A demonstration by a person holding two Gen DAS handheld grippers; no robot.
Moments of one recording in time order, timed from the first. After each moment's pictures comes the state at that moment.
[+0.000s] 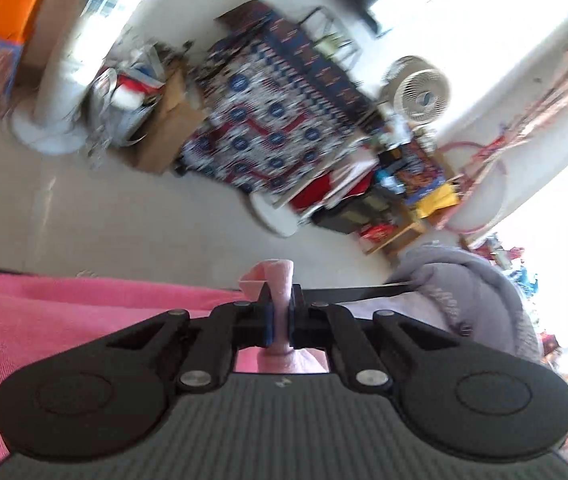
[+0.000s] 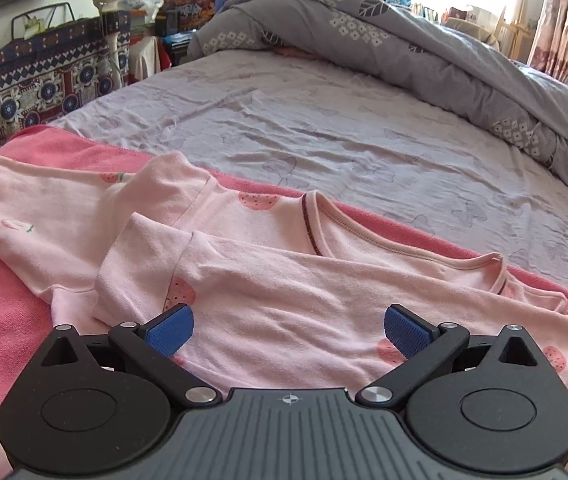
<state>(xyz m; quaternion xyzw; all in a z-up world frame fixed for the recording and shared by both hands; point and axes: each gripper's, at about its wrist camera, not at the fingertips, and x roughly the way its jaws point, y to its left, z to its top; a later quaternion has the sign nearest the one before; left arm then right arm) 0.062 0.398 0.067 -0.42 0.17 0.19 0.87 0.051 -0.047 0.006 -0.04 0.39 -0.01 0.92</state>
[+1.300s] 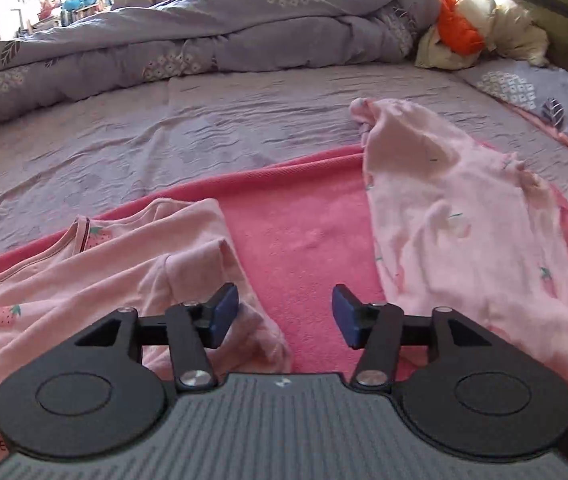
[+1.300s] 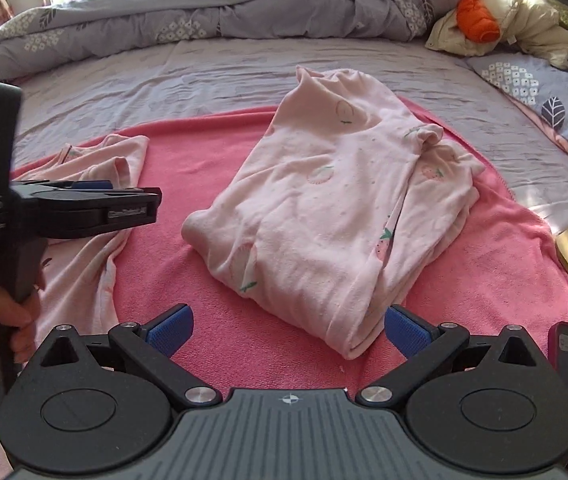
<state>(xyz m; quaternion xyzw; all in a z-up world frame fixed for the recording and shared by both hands) -0.042 -0.233 0.016 0.12 0.35 -0.39 0.84 -0.210 -0.312 0.042 0.13 0.44 -0.29 0.84</state>
